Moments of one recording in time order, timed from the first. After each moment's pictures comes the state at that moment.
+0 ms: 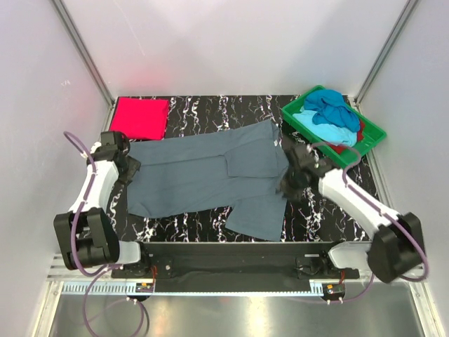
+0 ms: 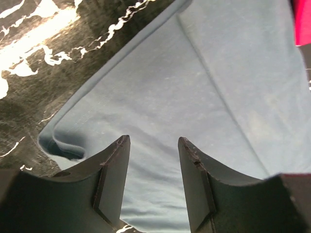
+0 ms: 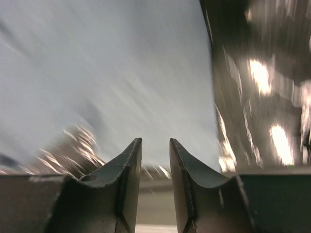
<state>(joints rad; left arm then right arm) 0.17 1.35 0.97 -0.71 -0.17 -0.92 0.42 1.32 0.99 -0.79 0.03 0.97</state>
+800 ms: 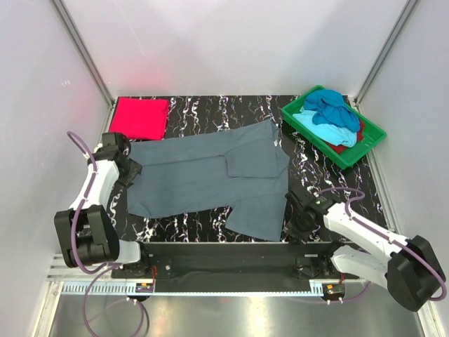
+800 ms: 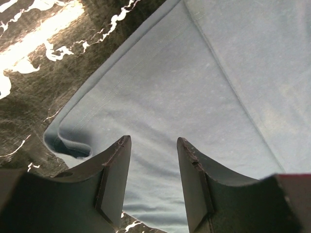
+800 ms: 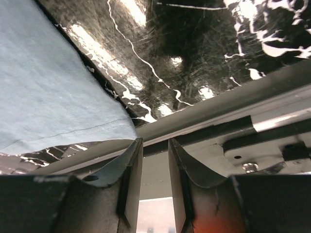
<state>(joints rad) 0.17 1.36 0.97 -0.73 -0.15 -0.88 0.62 1.04 0.54 -0.93 -0.06 1.30</state>
